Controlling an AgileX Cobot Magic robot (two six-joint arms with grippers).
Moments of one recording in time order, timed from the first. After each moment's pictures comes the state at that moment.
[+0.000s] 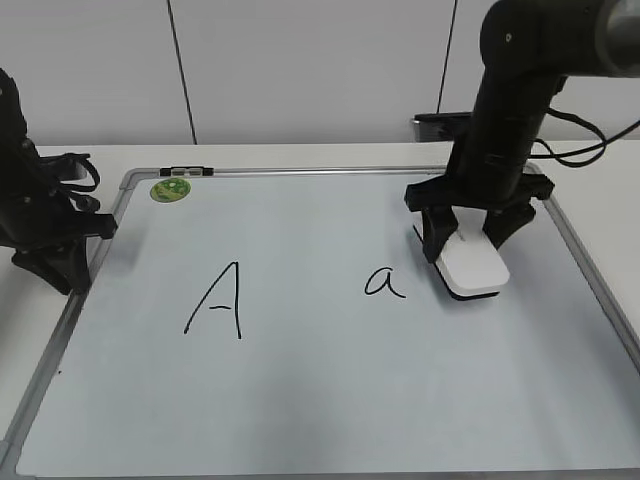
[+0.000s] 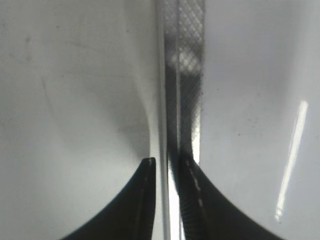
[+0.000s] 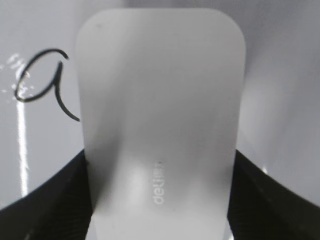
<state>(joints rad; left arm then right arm) -0.06 2.15 -1.48 -0.15 1.01 0.02 0.28 2.11 -1.67 0.09 1.20 0.02</state>
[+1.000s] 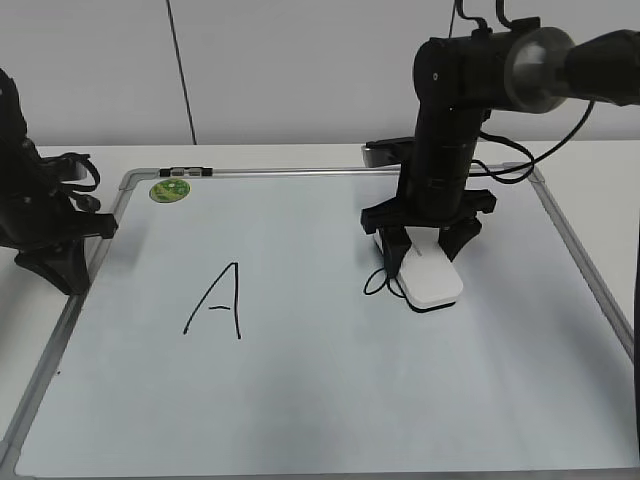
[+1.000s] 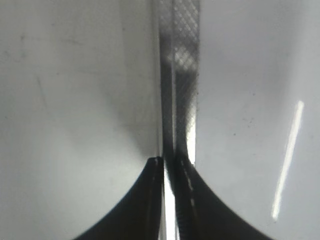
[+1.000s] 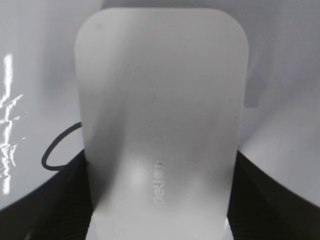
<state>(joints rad) -0.06 2.15 -1.48 -0.16 1.01 0.02 0.36 2.30 -1.86 0.08 1.22 0.02</state>
